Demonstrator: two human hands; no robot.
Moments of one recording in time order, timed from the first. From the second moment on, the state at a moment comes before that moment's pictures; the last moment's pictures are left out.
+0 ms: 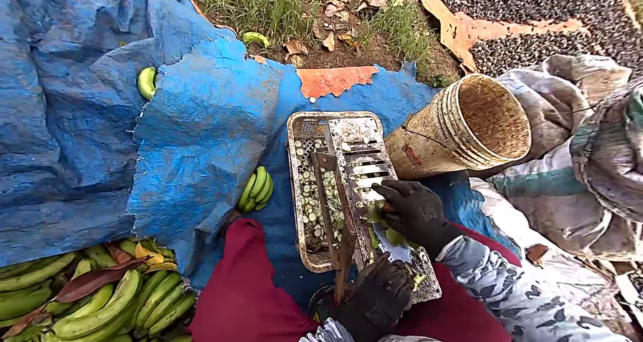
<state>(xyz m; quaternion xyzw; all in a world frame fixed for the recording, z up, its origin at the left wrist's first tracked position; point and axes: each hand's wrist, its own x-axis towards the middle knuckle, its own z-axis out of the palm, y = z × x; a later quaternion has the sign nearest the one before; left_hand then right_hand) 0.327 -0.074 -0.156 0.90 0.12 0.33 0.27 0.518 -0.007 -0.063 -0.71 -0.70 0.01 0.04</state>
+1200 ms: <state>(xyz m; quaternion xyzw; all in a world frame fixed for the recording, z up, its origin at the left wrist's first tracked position) 0.326 -0.072 -0.155 0.91 0.10 0.28 0.29 0.541 0.040 -0.016 -0.85 -0.51 0.12 -0.03</state>
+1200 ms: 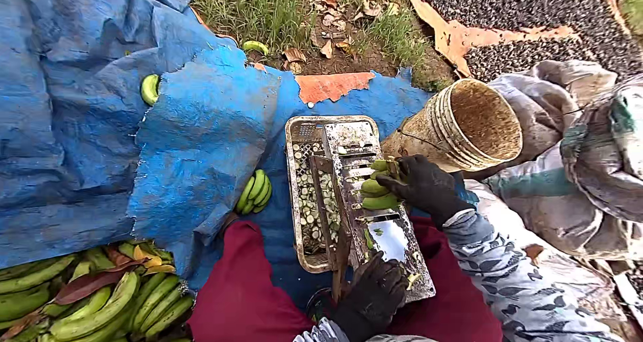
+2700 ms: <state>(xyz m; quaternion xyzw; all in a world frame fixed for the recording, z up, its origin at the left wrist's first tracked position) 0.405 0.077 -0.043 0.86 0.39 -0.08 0.31 0.527 0.020 -0.069 -0.79 -0.50 0.14 0.32</state>
